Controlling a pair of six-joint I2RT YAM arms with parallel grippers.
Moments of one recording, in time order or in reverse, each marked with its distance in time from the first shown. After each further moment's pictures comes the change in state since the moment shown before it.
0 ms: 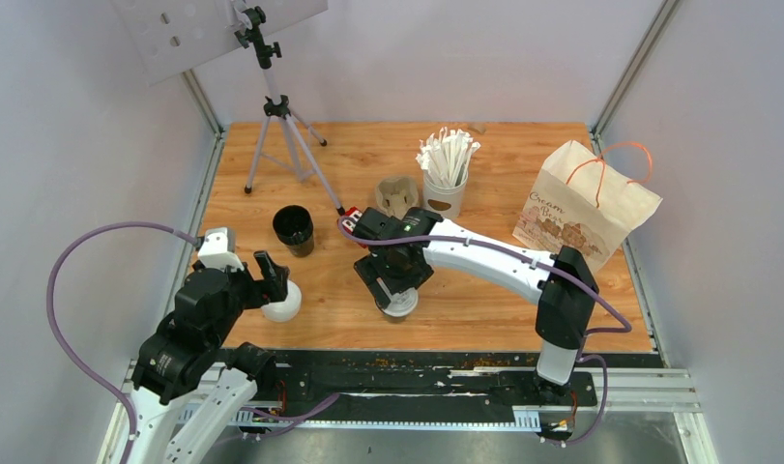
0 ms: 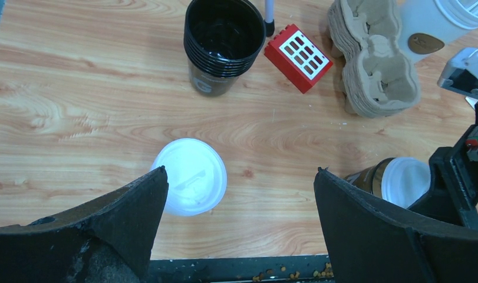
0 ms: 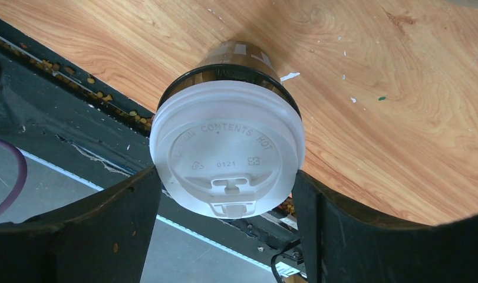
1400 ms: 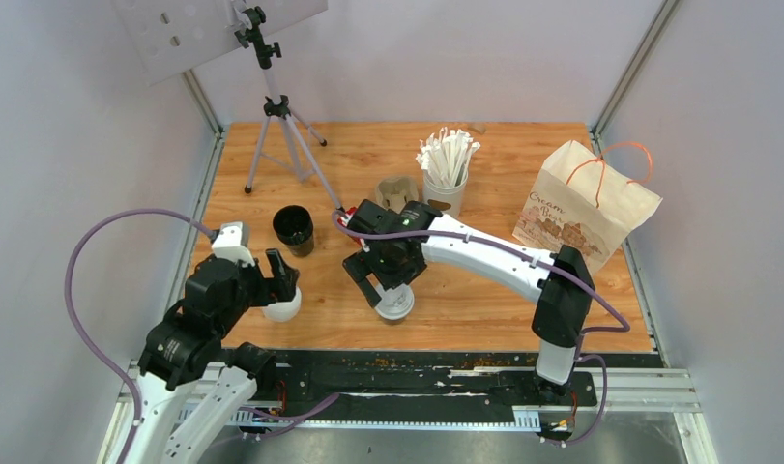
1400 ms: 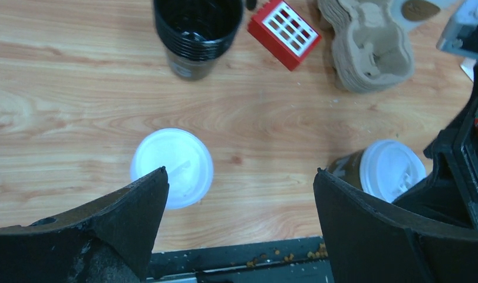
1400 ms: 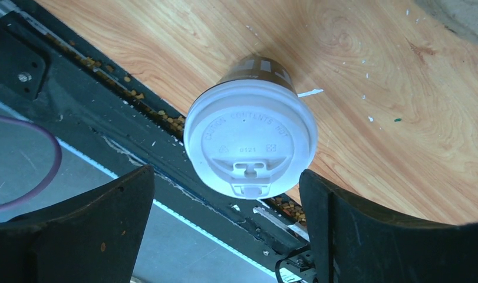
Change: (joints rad) left arm 0.000 0.047 -0.003 0.000 0.048 0.007; right arm -0.001 0.042 0.082 0.000 -0.064 -0.040
